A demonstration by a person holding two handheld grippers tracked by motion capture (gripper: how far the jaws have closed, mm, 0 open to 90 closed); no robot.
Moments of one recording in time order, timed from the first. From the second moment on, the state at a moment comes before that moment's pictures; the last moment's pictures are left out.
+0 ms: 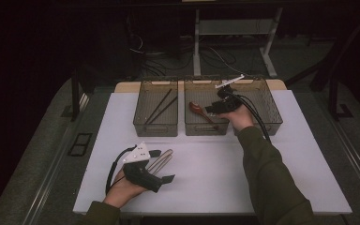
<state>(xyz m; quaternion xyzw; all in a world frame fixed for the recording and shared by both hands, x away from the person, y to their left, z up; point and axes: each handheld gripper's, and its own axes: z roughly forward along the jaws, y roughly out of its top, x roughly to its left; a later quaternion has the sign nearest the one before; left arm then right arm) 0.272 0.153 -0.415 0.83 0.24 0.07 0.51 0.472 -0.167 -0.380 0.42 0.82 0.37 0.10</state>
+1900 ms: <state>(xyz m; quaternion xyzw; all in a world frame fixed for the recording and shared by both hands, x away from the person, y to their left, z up) 0.271 0.155 -0.415 0.83 0.25 0.08 0.50 0.290 -0.290 -0.406 0.38 0.79 0.47 0.13</state>
